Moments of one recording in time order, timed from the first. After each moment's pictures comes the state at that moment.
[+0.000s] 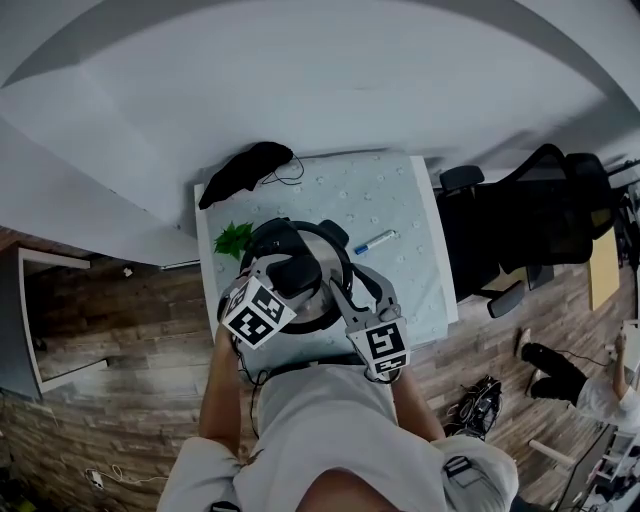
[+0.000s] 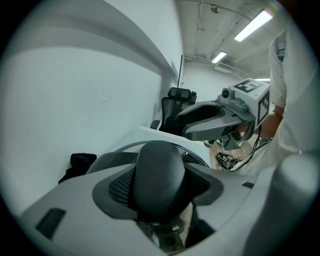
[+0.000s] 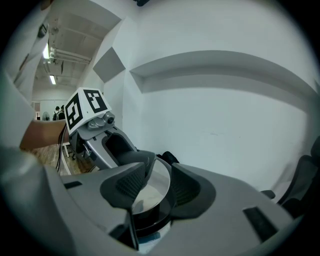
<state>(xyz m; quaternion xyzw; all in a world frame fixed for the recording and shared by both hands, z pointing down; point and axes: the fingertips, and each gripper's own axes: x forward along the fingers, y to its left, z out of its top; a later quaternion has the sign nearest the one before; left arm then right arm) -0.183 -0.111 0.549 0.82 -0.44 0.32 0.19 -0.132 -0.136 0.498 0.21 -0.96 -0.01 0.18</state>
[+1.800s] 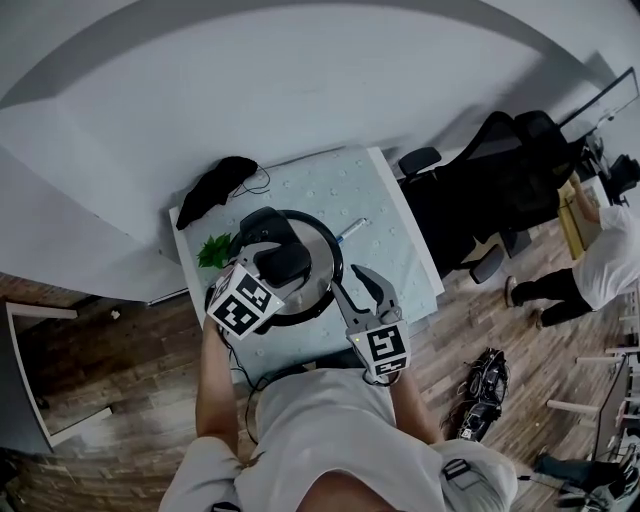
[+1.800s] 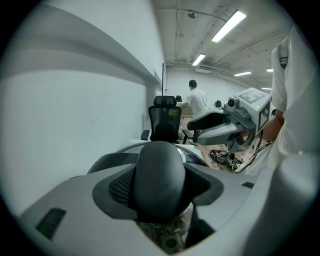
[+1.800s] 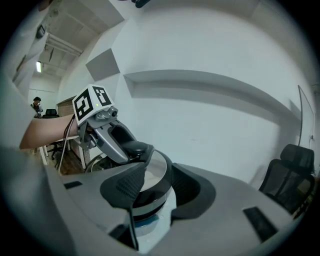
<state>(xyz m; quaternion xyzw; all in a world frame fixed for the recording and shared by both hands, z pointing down) -0.171 -0.107 0.504 0.87 -0.38 0.31 0.11 -0.087 -0.101 0.470 0.32 -0.93 -0.03 0.17</state>
